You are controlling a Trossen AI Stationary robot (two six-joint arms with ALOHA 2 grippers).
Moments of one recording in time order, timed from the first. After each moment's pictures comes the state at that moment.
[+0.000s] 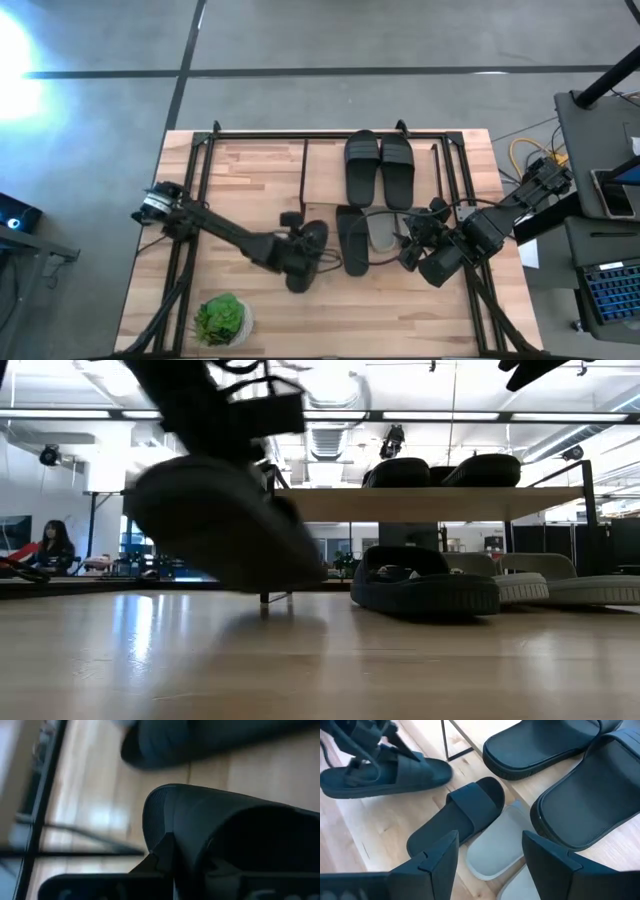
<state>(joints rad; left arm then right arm) -0.37 1.81 1.20 -0.56 -0.73 -0.26 0.63 1.34 1.30 -1.26 0.73 1.15</state>
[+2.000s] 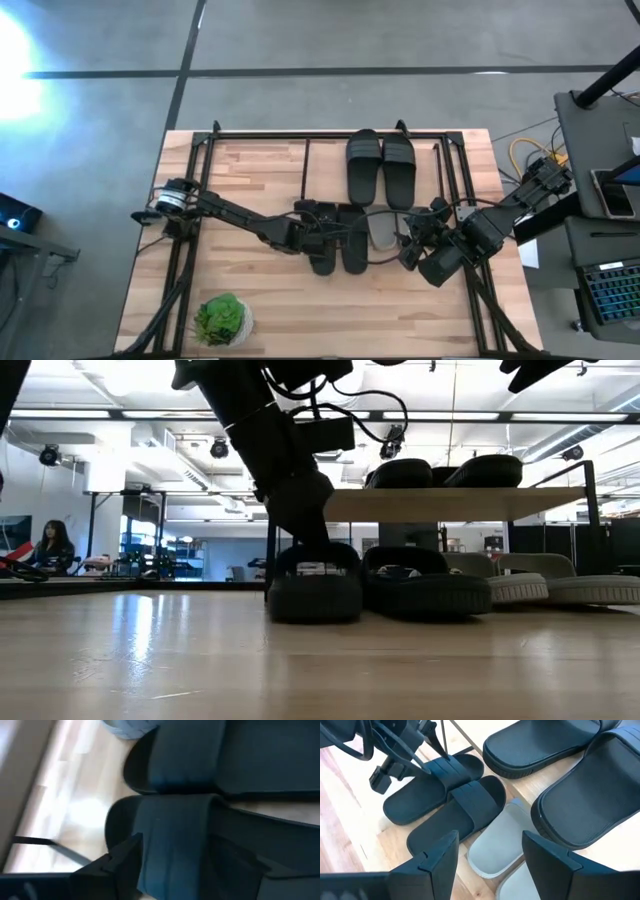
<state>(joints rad) -0.21 1.89 1.31 -0.47 -0.61 -0.20 0.63 1.34 1.30 -1.28 0.73 1.18</state>
